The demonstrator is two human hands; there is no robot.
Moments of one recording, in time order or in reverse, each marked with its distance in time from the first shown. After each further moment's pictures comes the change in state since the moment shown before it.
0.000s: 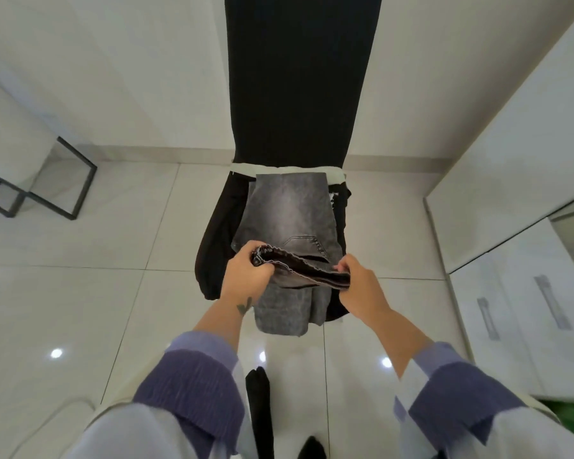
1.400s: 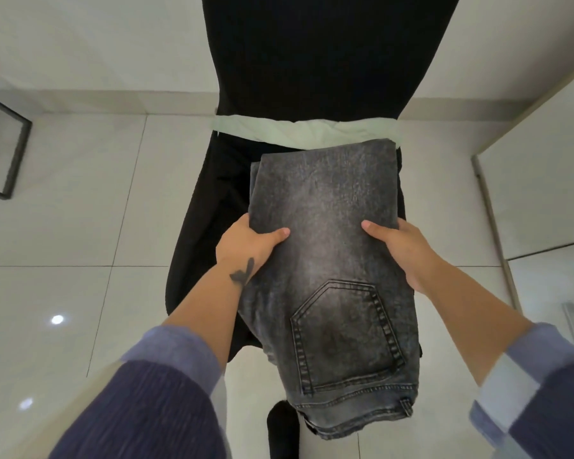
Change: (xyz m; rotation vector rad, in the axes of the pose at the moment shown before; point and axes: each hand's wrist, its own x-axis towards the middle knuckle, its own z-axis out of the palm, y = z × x) left_hand 0.237 -0.094 0.029 0.185 -0.064 -0.286; right_hand 0.215 0.027 0.065 0.691 -0.035 0.581
